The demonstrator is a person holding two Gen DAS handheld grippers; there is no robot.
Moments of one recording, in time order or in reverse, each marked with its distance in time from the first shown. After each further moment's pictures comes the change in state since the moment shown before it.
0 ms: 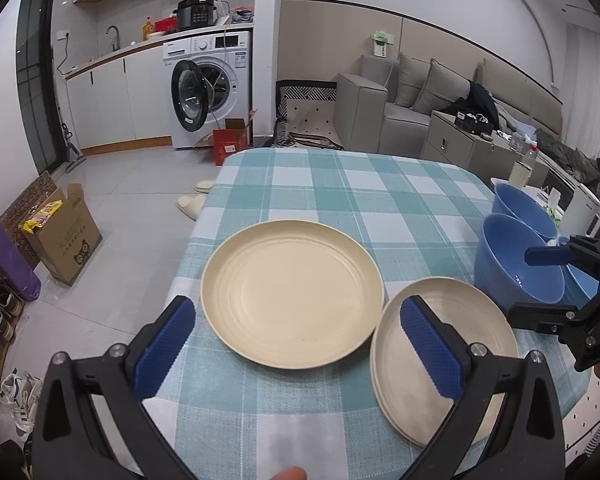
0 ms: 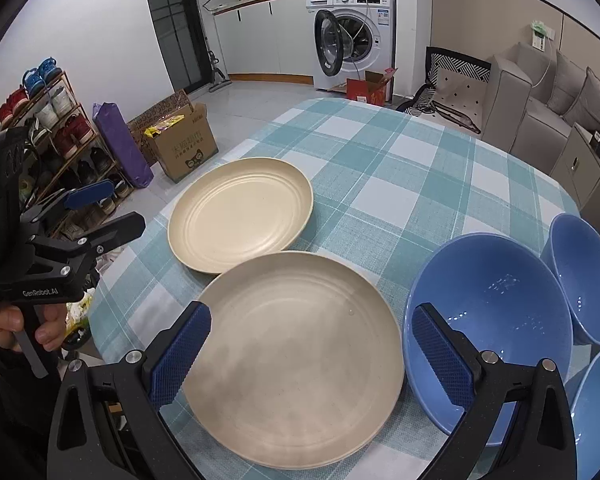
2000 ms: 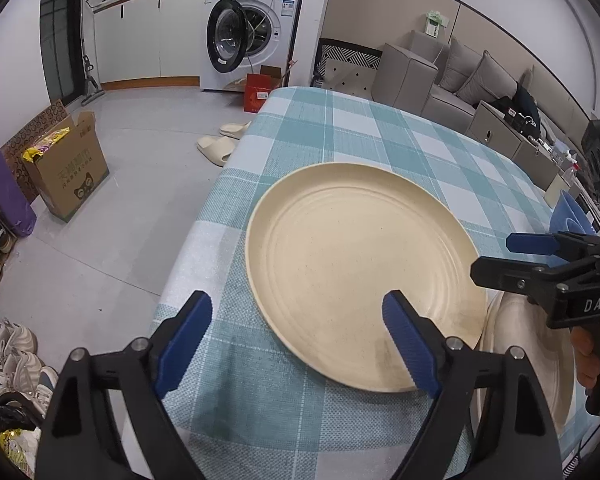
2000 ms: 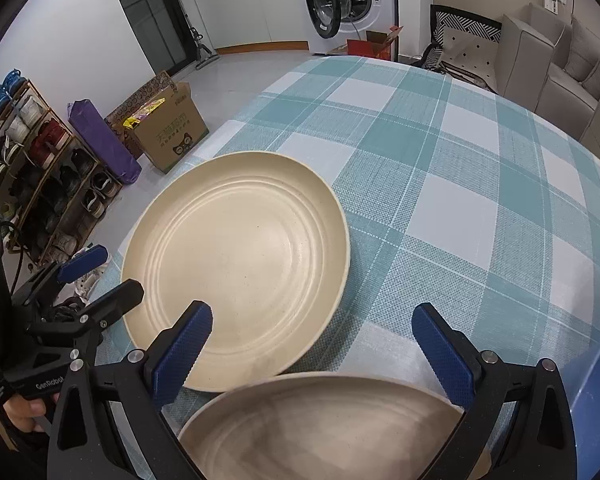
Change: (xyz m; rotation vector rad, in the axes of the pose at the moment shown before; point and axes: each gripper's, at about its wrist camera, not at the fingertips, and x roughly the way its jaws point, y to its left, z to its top) left arm 0.095 0.064 -0.031 -0.167 0.149 0.030; right arm 0.143 0.019 0.068 0.073 0.137 0.025
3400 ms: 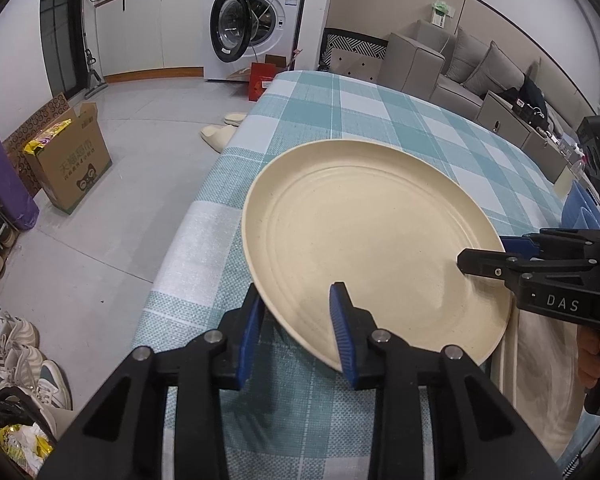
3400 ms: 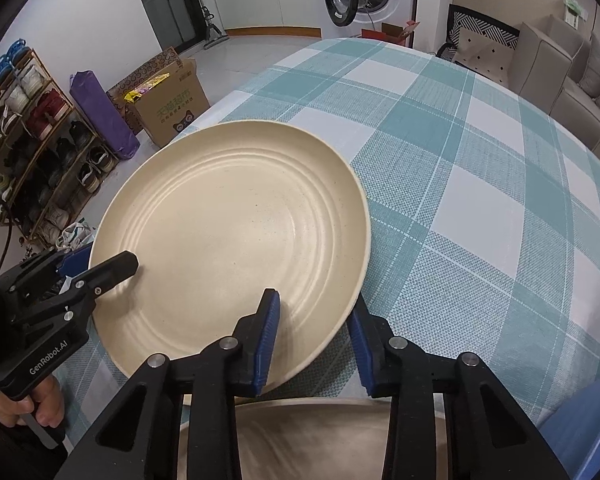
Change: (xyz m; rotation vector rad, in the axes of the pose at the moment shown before) left arm 0.015 0.003 -0.008 -0.004 0.029 0.025; right arm 0.031 0.012 -0.004 -0.081 0.042 -0.026
